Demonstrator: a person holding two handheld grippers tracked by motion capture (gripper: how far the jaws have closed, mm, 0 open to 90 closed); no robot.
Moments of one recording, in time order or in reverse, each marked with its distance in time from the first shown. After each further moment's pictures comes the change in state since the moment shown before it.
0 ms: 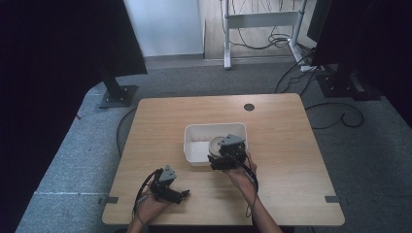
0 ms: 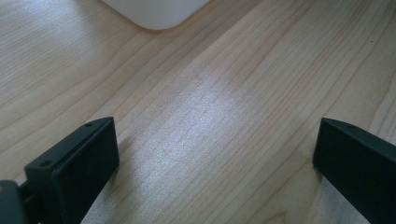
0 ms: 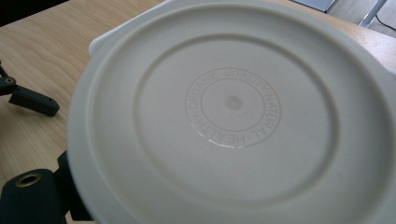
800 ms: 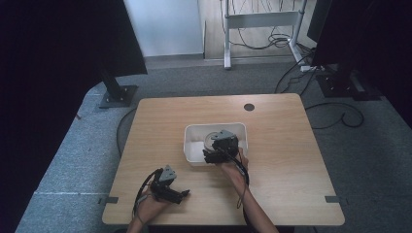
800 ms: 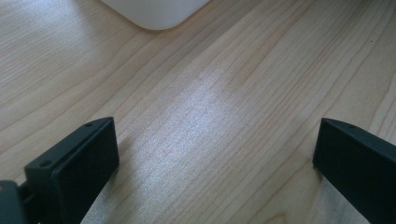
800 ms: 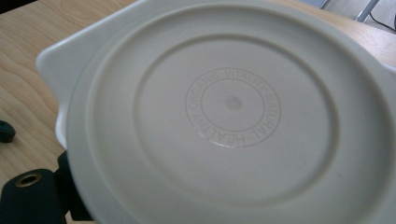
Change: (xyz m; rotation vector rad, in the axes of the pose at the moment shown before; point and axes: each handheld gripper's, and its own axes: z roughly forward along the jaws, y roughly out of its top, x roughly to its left) left arm 0.000 0.000 0.000 0.000 -0.002 0.002; right arm -0.003 0.005 0.043 0.006 -0.028 0.013
